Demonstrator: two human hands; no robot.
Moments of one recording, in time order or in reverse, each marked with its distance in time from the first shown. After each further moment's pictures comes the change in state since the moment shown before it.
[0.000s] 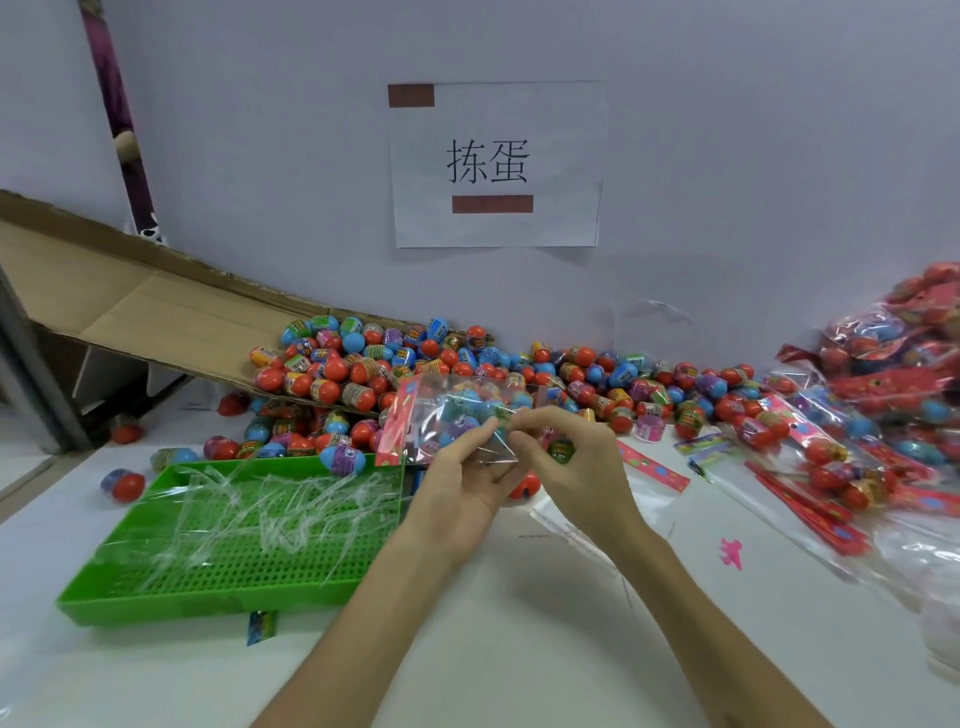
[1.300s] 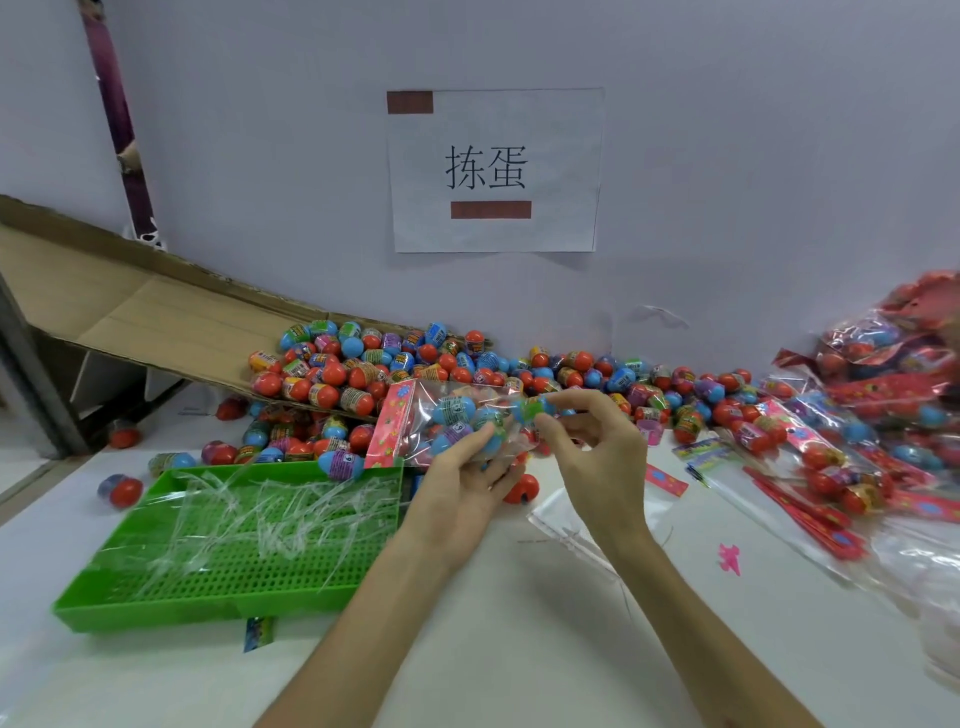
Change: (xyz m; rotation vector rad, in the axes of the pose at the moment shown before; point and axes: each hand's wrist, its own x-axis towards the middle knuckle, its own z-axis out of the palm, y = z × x) left_hand 0.004 -0.001 -0.001 -0.010 0.048 0.028; right_hand 0.003 -0.003 -0.003 0.046 0.297 0.118
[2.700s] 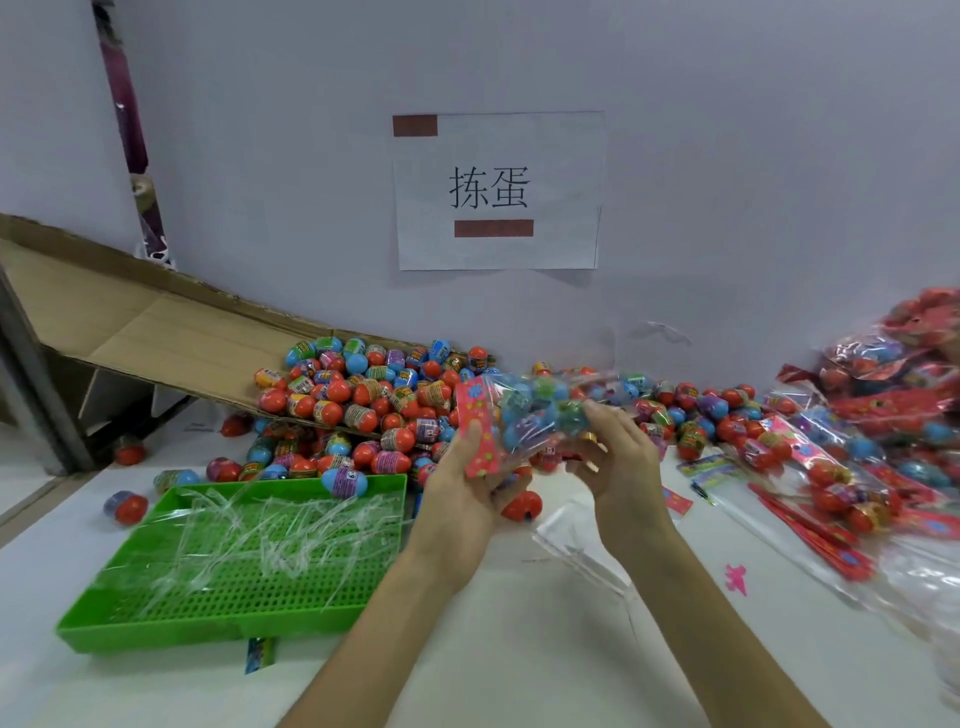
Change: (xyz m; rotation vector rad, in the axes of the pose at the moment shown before) left_hand -0.004 0.002 0.006 0.121 -0.036 0.146; right_hand 0.014 -0.012 -0.013 0.621 -0.014 0.596
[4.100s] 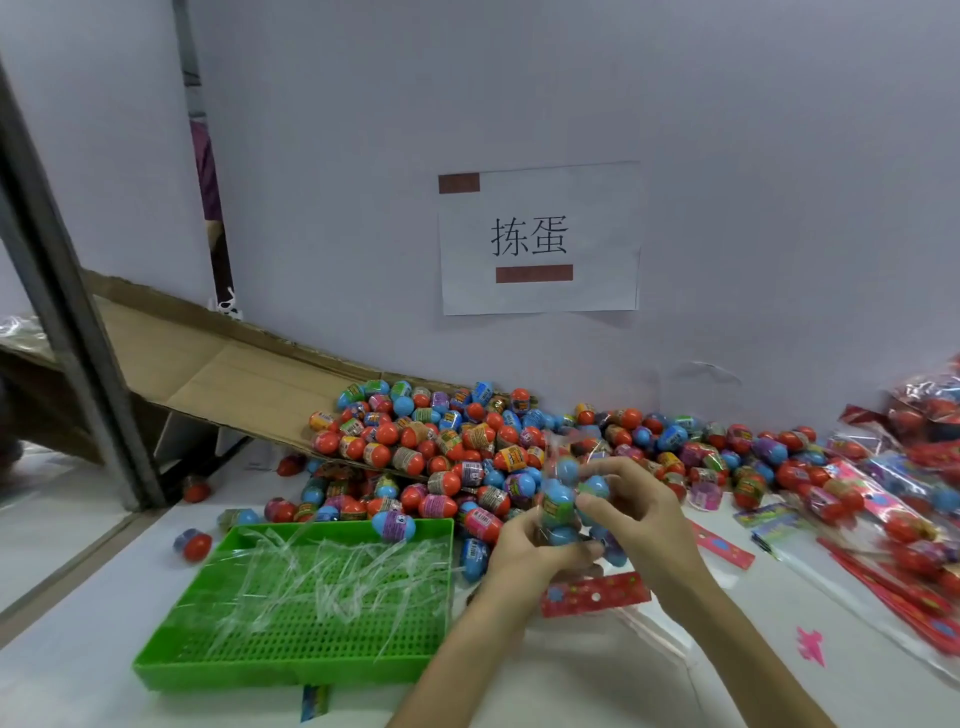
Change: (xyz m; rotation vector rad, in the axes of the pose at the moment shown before) left_hand -0.001 -0.016 -0.005 0.445 0.012 -0.074; right_hand -0.002 0.011 -0.003 -0.474 -0.253 -0.201
